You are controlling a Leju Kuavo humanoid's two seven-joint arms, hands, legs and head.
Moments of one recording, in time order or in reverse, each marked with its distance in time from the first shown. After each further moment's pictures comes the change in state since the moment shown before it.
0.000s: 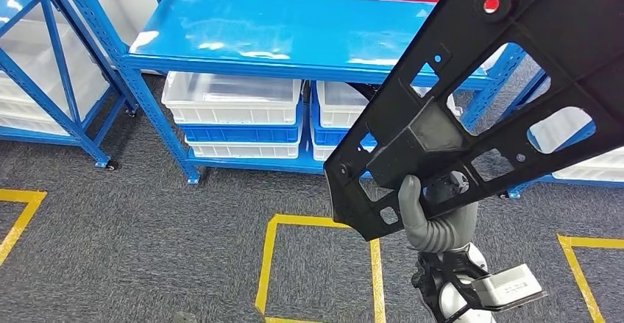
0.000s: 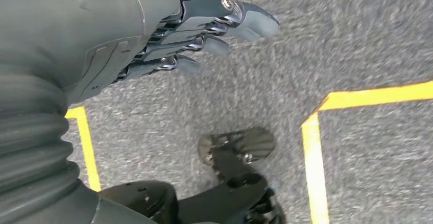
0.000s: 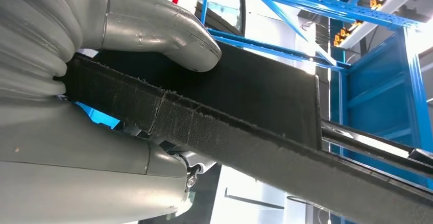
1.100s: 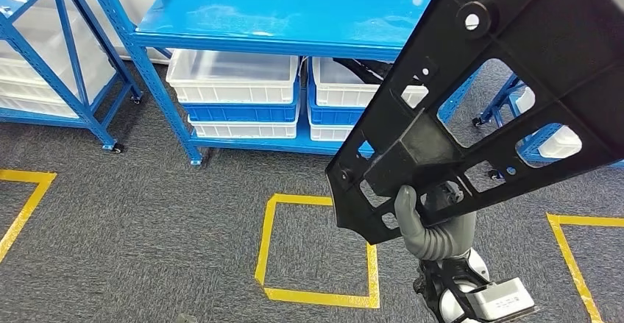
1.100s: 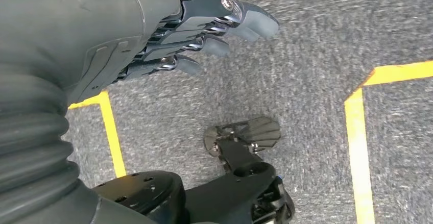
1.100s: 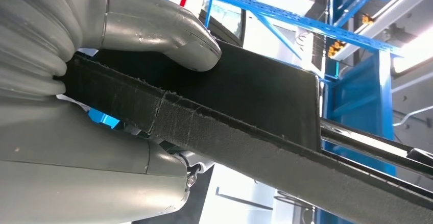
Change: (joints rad) left arm 0.008 0.002 0.000 0.000 -0.002 -0.040 -0.006; right arm 0.025 -0.011 -0.002 -0.009 0.057 0.012 -0.022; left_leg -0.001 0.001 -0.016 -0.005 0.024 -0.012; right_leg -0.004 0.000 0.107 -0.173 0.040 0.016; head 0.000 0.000
